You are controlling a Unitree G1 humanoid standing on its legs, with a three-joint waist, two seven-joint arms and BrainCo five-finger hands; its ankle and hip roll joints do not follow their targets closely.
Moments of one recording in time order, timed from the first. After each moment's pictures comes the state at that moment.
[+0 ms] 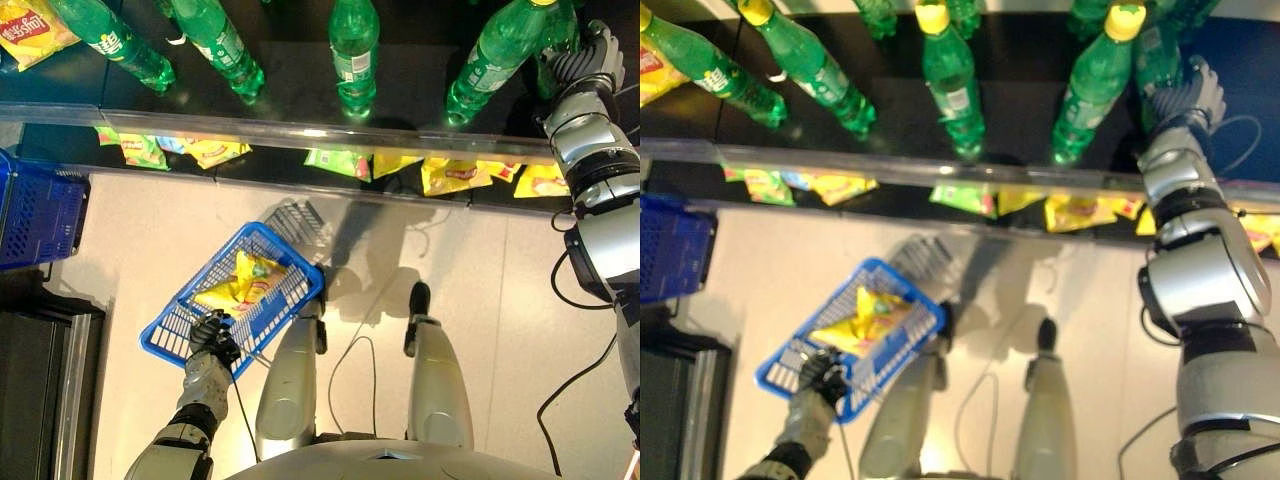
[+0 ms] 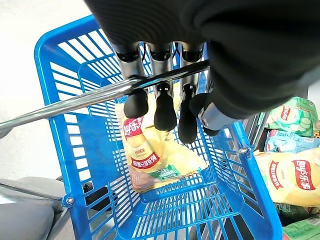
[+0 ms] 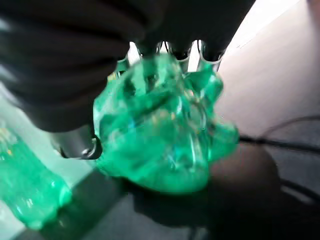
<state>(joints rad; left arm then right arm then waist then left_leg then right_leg) -0.17 0.23 -0.05 1.00 -0.72 -0.27 0.23 -1.30 -0.74 0.43 1.10 0.01 0.08 -0.52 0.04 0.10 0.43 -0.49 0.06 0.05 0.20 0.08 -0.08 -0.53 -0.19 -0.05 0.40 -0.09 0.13</state>
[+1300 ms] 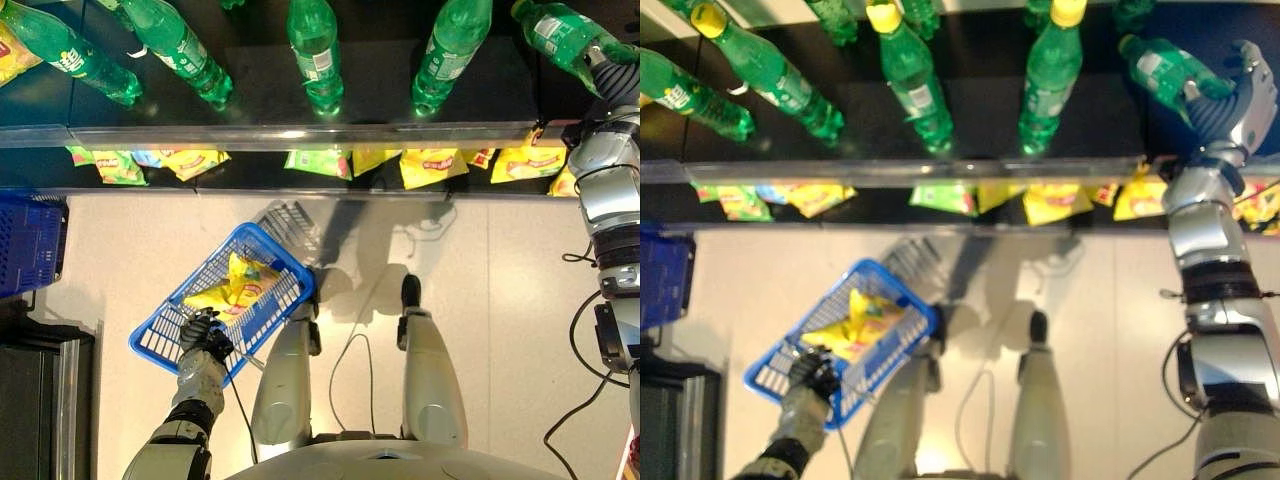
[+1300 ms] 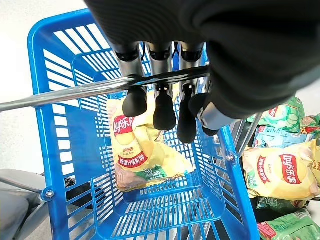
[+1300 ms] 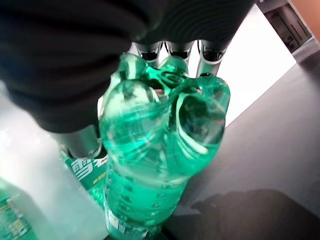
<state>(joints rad) -0.18 0.23 0.03 0.99 -0.72 -0.26 0.24 -0.87 -0.76 0.09 0.60 -0.22 0.09 -0.61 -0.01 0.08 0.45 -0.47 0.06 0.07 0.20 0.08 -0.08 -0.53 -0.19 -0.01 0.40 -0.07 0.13</state>
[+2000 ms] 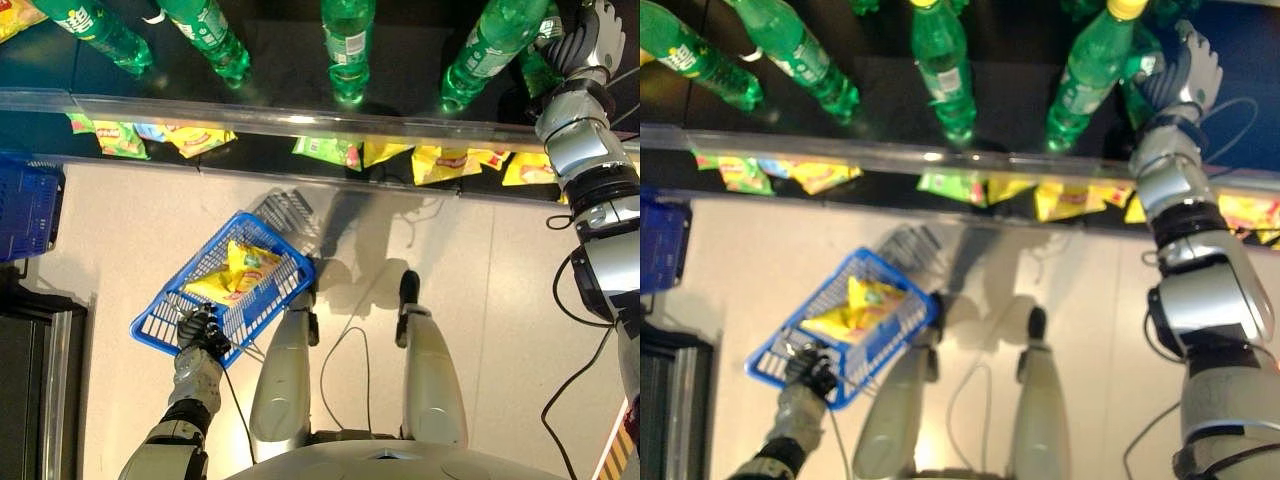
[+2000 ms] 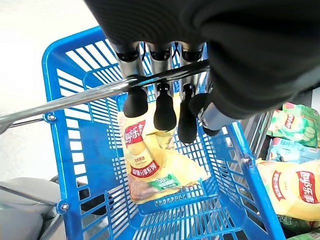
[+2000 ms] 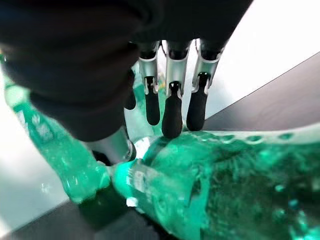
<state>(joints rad) -0.17 0.25 0.02 0.98 -0.72 -0.27 0.22 -1.26 -0.70 0.42 1.09 -0.18 0.04 -0.51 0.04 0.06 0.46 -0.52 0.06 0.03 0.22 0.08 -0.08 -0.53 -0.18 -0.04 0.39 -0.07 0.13</state>
